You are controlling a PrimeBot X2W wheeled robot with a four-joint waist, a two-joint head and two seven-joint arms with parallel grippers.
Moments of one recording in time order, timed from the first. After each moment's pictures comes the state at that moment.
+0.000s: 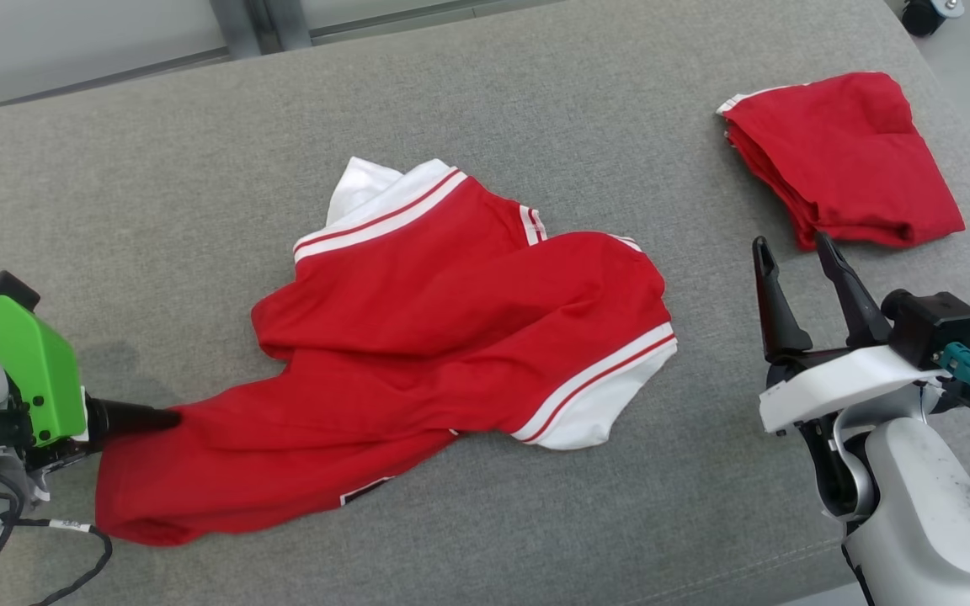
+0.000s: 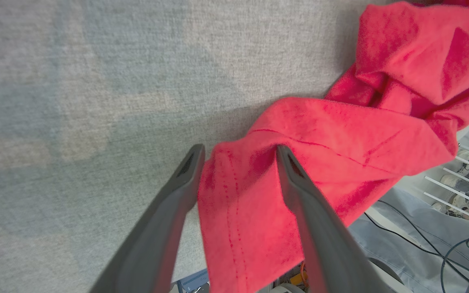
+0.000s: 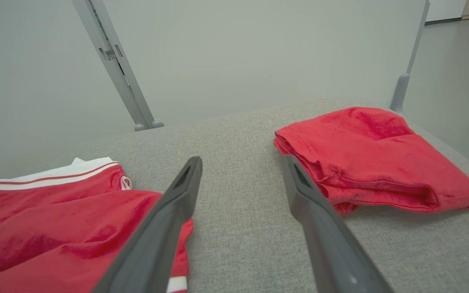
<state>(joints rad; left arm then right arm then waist) -0.52 0.61 -0.27 0.38 -1.19 0.03 1.21 -0.34 -0.16 0.10 0.34 0.35 0.13 -0.26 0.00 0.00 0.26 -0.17</state>
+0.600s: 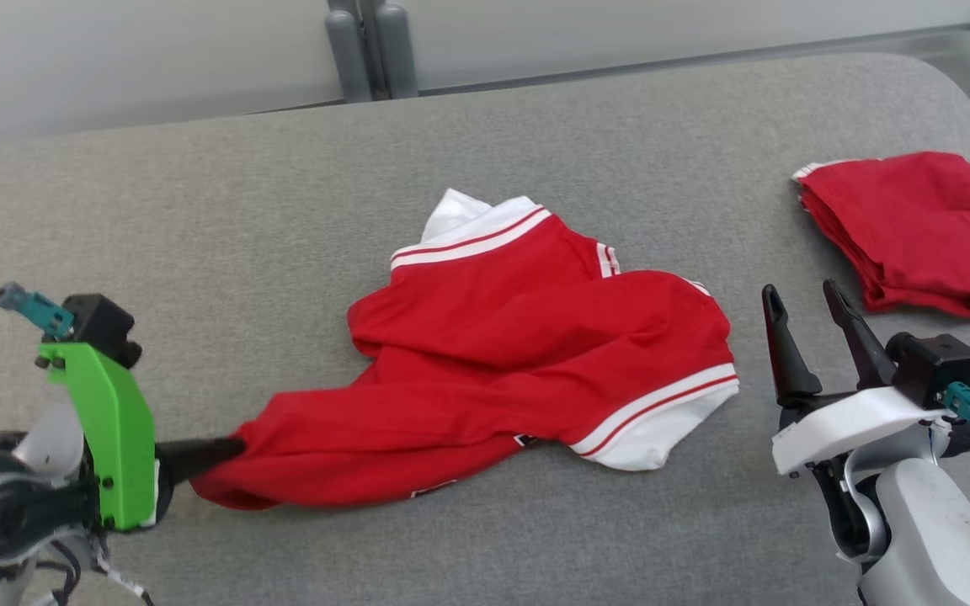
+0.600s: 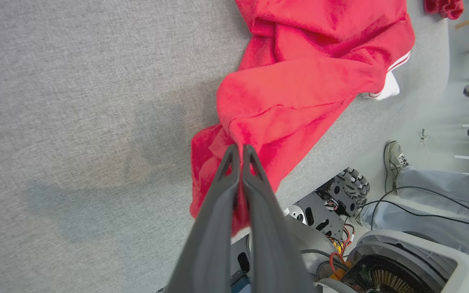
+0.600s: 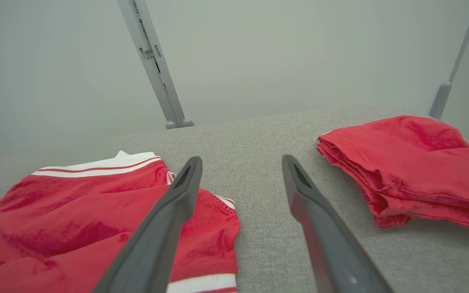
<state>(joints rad) -0.37 0.62 -0.30 0.07 -1.19 -0.12 1.07 -0.27 -0.18 0.10 0.36 0.35 0.13 -0.26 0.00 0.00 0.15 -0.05</state>
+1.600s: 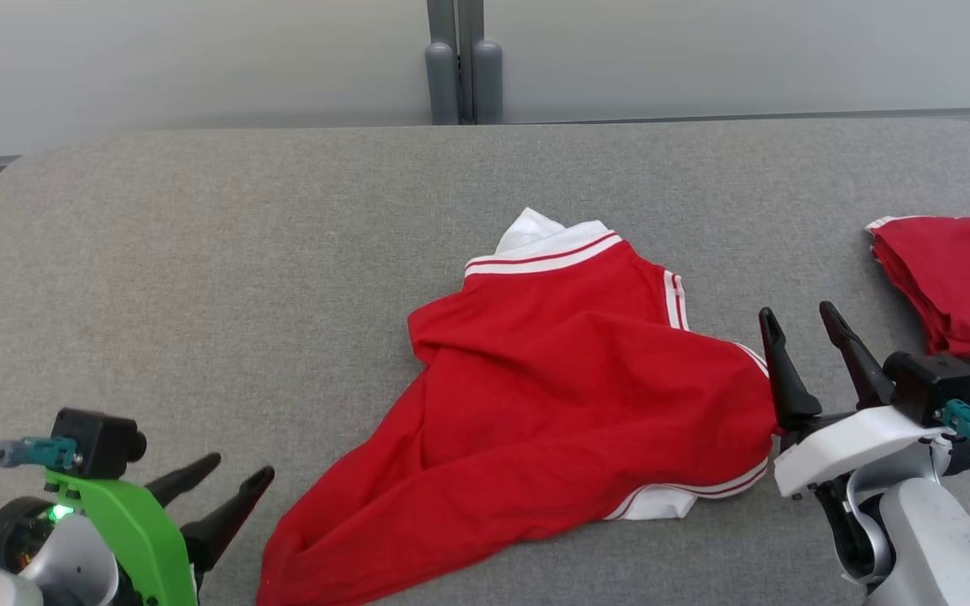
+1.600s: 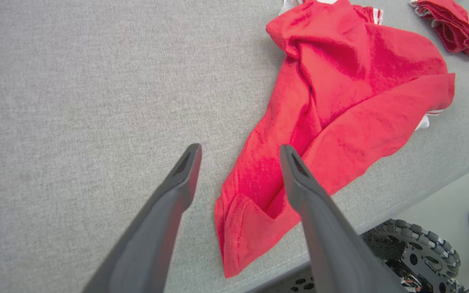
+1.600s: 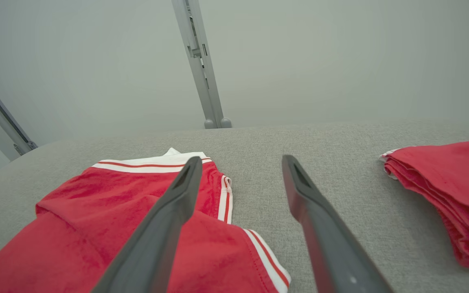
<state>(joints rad) -0.07 0.69 -0.41 -0.08 -0.96 -0.13 0.45 -0.22 -0.19 0.11 0.32 0.35 0.13 -0.24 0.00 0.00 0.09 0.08</state>
